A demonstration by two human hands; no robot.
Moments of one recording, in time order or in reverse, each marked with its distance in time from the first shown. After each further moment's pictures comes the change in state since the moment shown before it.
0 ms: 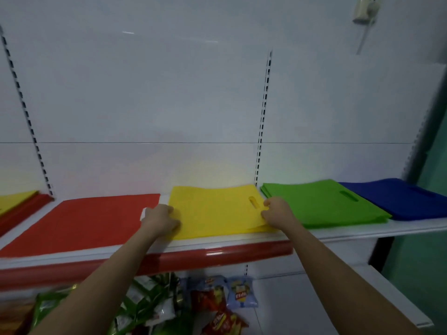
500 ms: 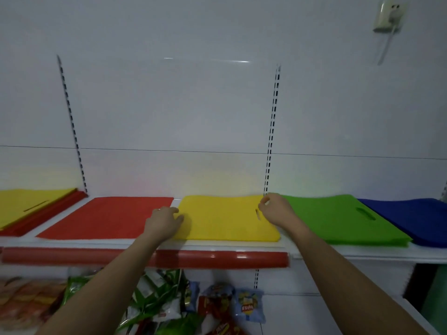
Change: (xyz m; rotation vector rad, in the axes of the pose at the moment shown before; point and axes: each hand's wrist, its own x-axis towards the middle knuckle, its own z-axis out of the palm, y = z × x) left_hand -0.037 0.019 0.000 0.110 0.187 -0.010; right_hand 0.004 -0.011 -0.036 0.118 -0.024 -0.213
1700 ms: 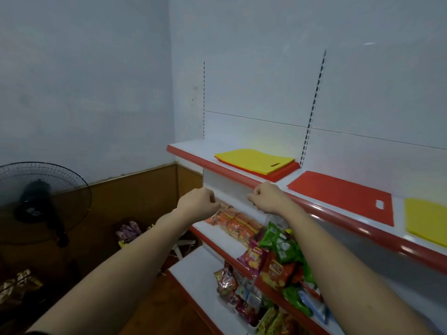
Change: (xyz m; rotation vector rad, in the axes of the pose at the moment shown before) left_hand -0.294 -0.364 -0.215 0.096 0.181 -0.407; right_hand -0.227 -0.436 0.270 0.085 -0.649 -0.685
